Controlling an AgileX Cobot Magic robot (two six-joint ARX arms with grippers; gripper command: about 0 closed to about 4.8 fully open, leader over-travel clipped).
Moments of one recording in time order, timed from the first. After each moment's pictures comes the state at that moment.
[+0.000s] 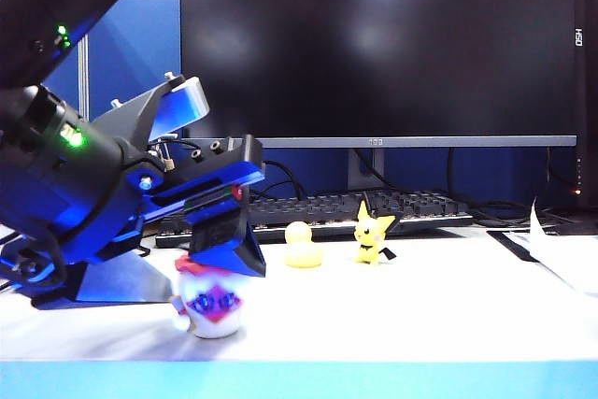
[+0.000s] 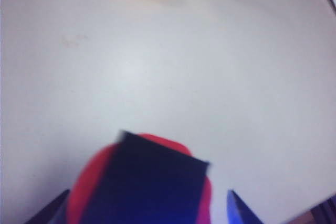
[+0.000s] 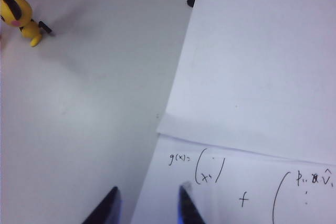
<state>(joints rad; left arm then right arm) -0.98 1.41 0.35 0.47 -0.29 -0.58 0.38 0.36 0.01 -0.13 0.18 0.36</state>
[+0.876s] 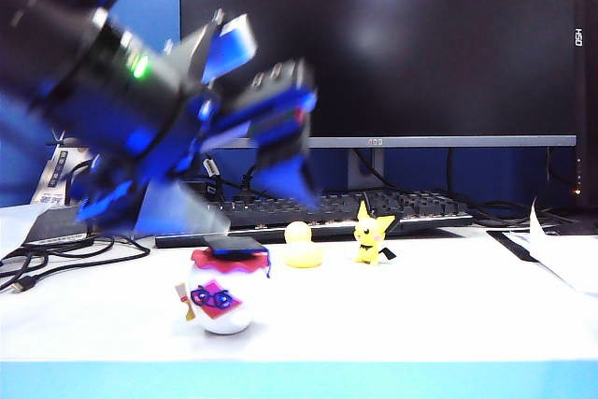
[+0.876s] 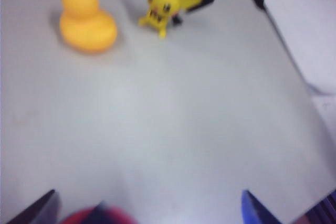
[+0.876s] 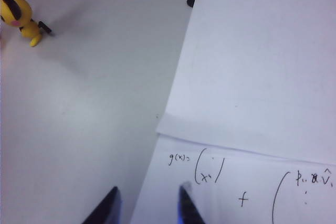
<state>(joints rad) -0.98 1.39 0.50 0.38 -0.27 -0.47 0.38 0.36 0.01 -0.13 0.18 0.36</state>
